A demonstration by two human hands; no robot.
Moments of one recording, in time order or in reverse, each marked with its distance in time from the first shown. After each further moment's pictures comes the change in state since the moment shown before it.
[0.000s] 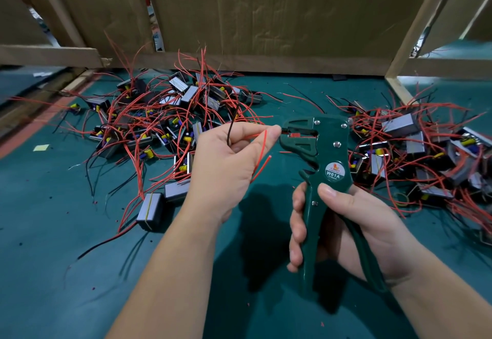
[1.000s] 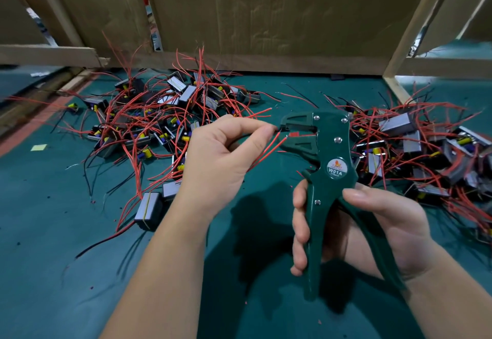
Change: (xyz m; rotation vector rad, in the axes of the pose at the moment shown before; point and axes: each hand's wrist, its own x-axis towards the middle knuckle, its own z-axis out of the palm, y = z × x) left_hand 0.003 0.001 -0.011 0.205 -0.076 0.175; right_hand -0.006 -0.011 -0.011 0.102 -0.236 0.031
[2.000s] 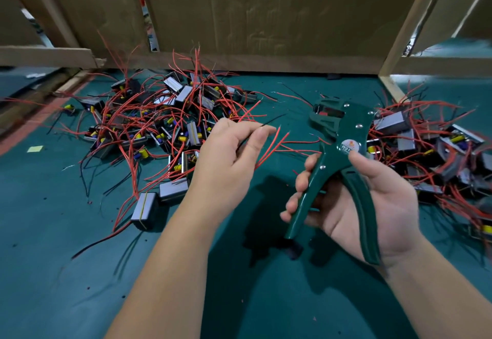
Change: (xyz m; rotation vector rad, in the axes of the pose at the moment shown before) left_hand -0.001 -0.014 0.005 0.366 -0.060 0.080; right_hand 0.009 0.000 0.004 0.082 0.352 -0.206
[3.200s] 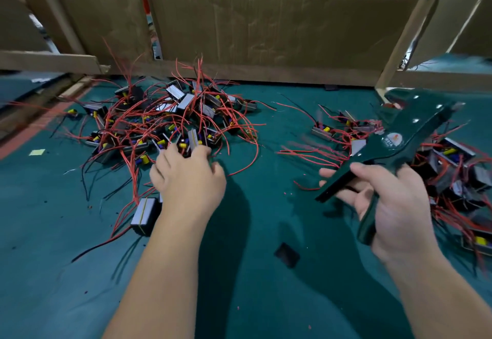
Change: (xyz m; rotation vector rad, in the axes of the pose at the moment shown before) left_hand 0.001 -0.034 -0.008 0.674 0.078 -0.587; right_hand 0.005 -0.008 -0.019 -0.456 0.504 -0.557
